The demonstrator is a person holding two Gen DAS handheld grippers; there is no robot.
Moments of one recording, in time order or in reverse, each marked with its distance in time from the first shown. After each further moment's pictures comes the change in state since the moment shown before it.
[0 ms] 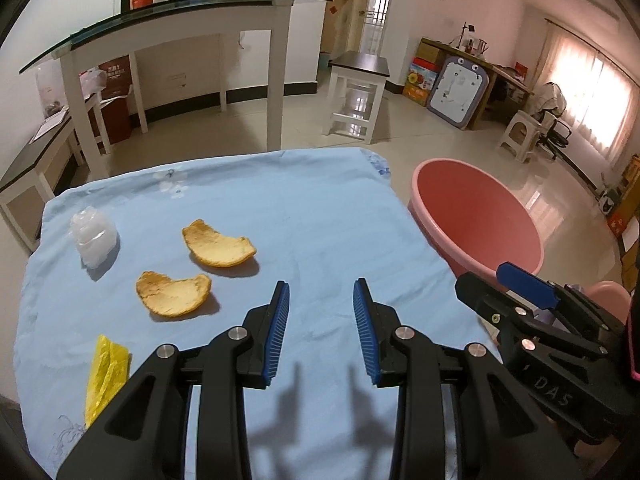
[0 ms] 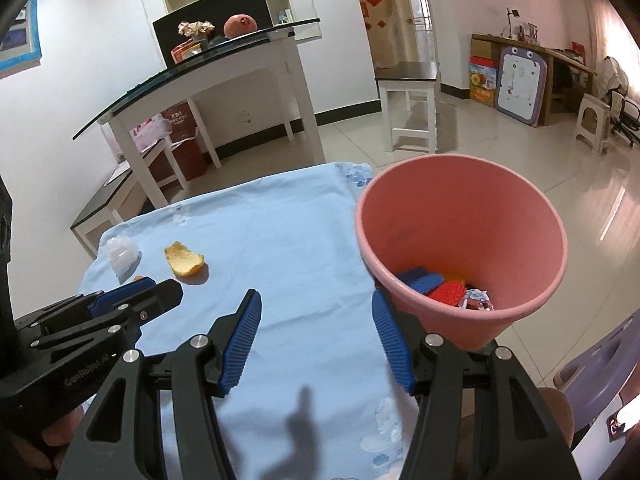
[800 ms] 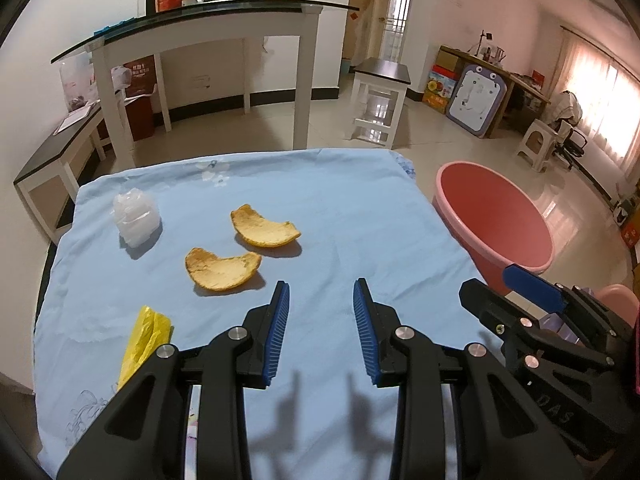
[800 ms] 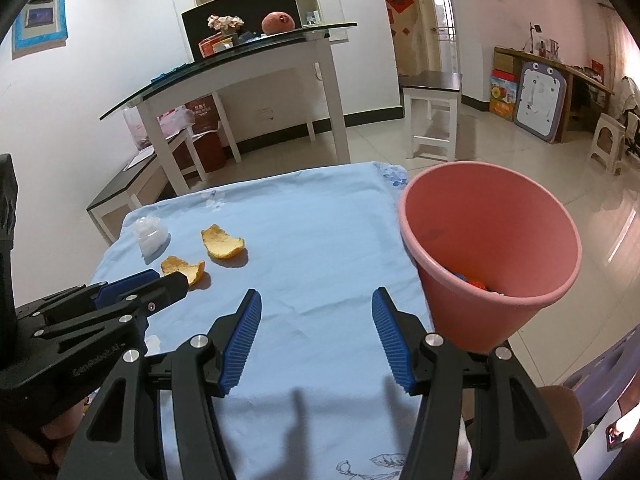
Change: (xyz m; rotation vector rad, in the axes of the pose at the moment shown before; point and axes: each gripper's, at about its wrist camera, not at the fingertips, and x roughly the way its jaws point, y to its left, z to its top) left arm -0.025 0.020 -0.017 -0.038 -0.019 0.065; right arm -0.017 0.032 -0.017 -0.074 -0.009 0.043
